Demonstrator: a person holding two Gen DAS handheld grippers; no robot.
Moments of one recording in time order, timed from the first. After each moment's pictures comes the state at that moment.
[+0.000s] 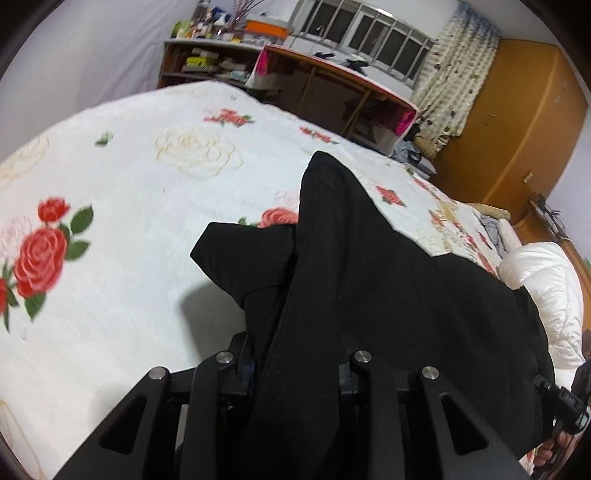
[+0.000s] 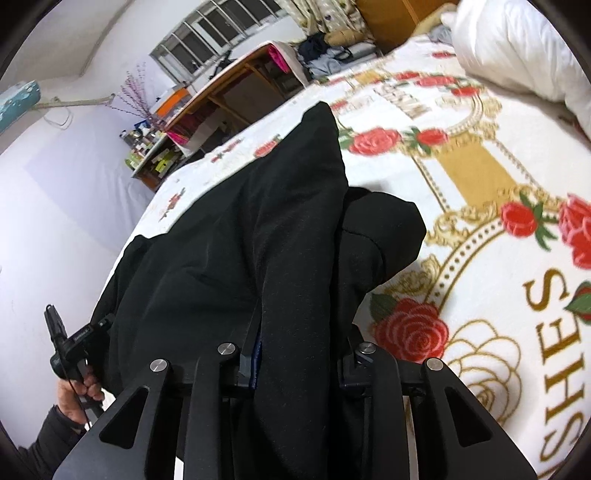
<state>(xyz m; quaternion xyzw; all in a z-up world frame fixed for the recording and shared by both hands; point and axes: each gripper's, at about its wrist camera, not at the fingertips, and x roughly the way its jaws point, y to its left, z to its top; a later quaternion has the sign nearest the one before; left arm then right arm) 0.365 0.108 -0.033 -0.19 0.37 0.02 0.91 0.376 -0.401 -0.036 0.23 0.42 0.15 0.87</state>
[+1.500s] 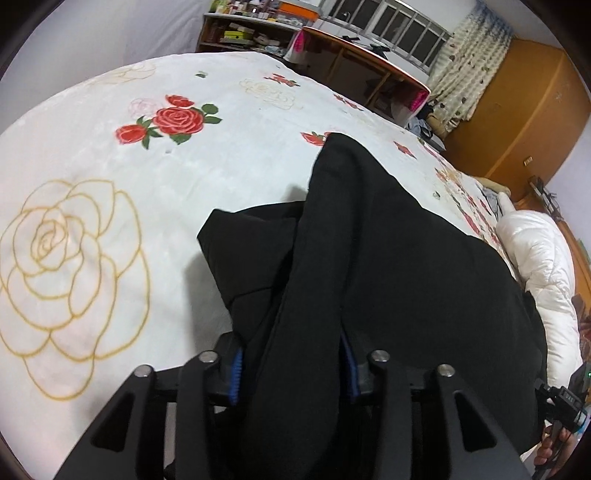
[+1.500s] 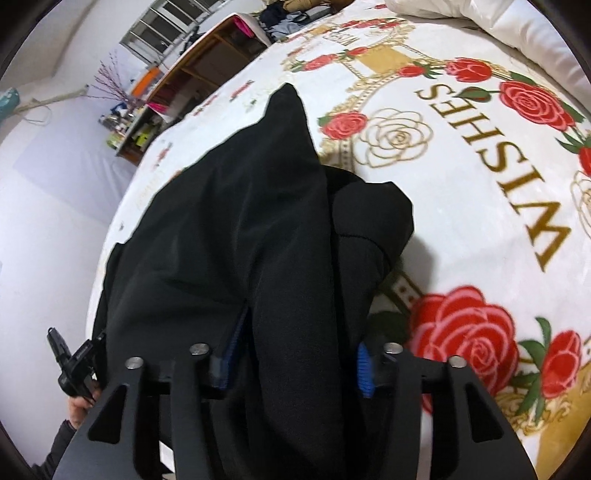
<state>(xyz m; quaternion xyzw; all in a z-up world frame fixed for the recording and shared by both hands) 0.135 0.149 -0.078 -0.22 0.42 0.04 0.88 0.167 -0.399 -0.062 0.26 0.50 0.10 0.82</state>
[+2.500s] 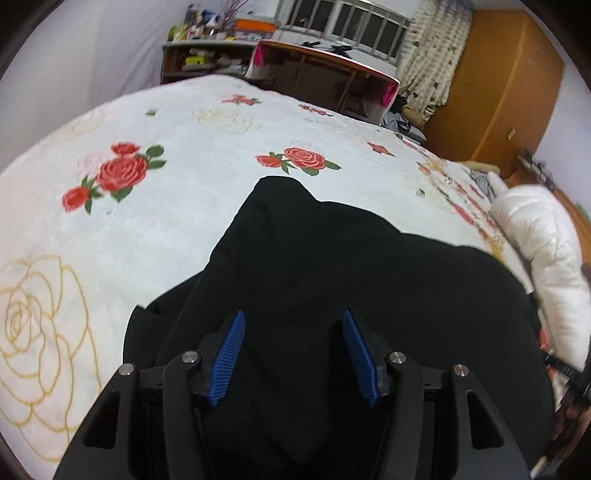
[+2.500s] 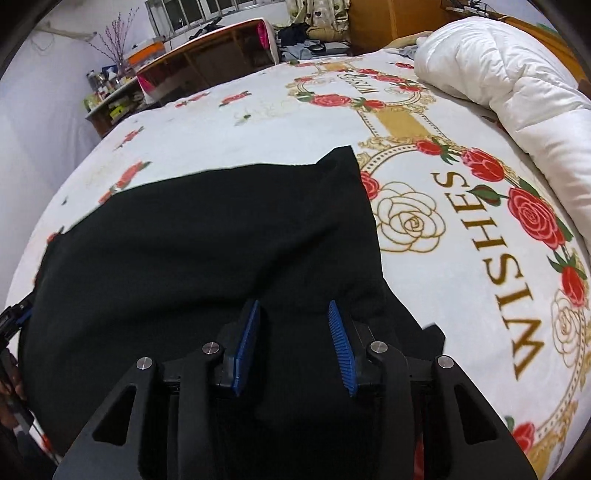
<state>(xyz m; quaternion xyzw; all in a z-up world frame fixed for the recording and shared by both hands) 0.195 0.104 -0.066 -0.13 0.39 0.01 0.91 0.220 -0.342 -0.062 0.09 0.46 0.03 0.88</state>
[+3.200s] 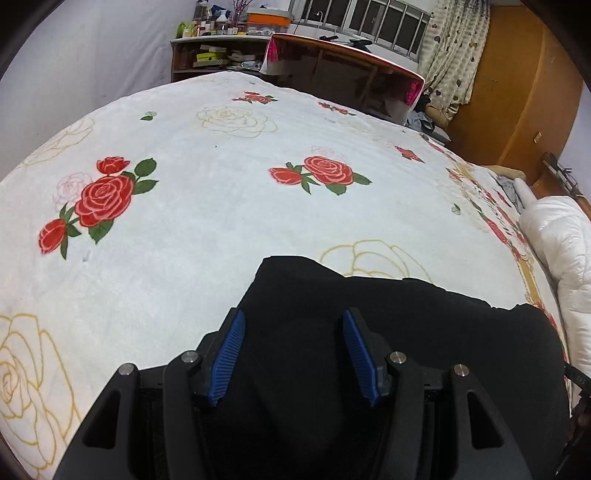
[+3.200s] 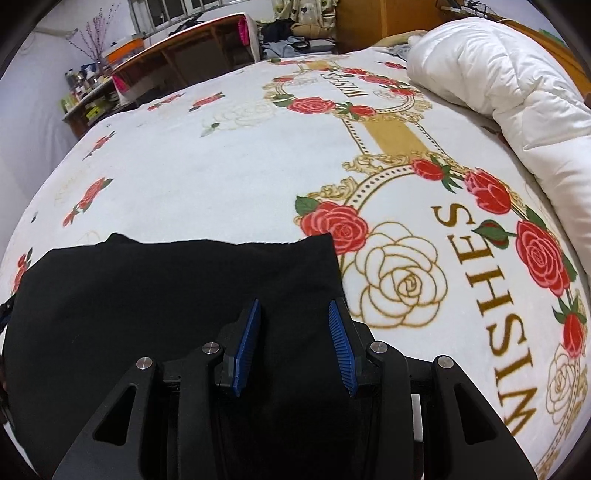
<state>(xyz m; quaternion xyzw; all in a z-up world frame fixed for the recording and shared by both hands) 0.276 0.120 -0.075 -0.13 0.41 0.05 0.90 0.293 -0.358 -0.065 0.07 0.47 -0.01 0.88</state>
